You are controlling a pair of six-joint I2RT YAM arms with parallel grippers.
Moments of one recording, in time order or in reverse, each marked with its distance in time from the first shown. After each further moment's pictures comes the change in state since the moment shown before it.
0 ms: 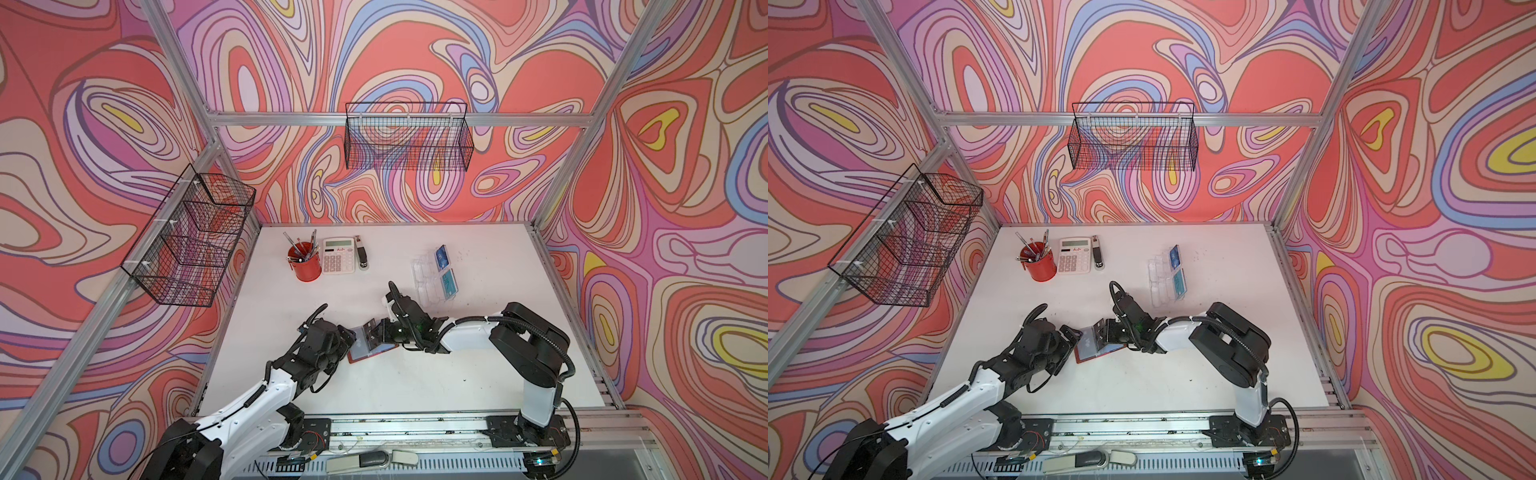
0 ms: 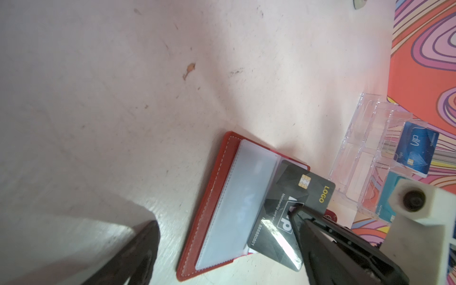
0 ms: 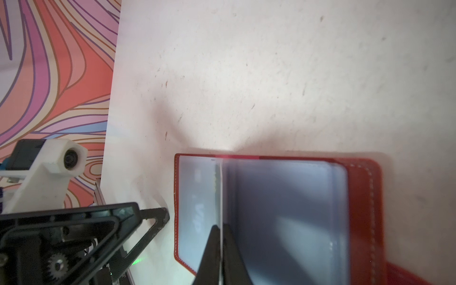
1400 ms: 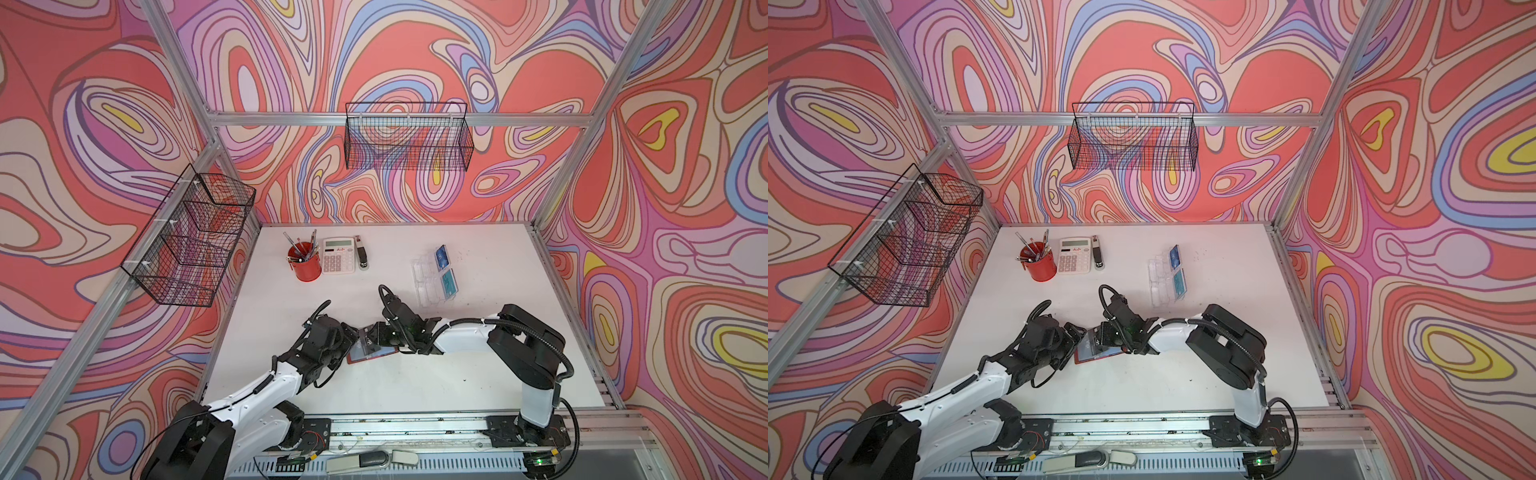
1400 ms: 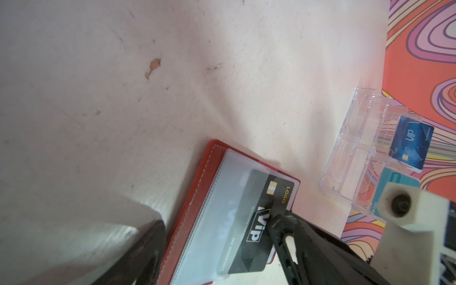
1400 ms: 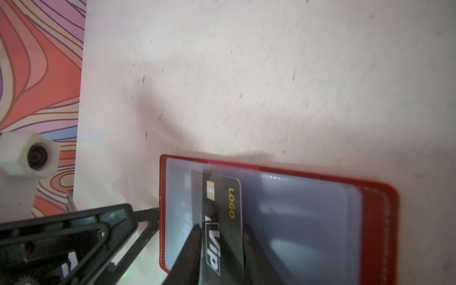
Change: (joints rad) left arm 0.000 0.096 0.015 0.095 0.034 0.011; right arm 0.054 0.004 0.087 -0.186 0.151 0.009
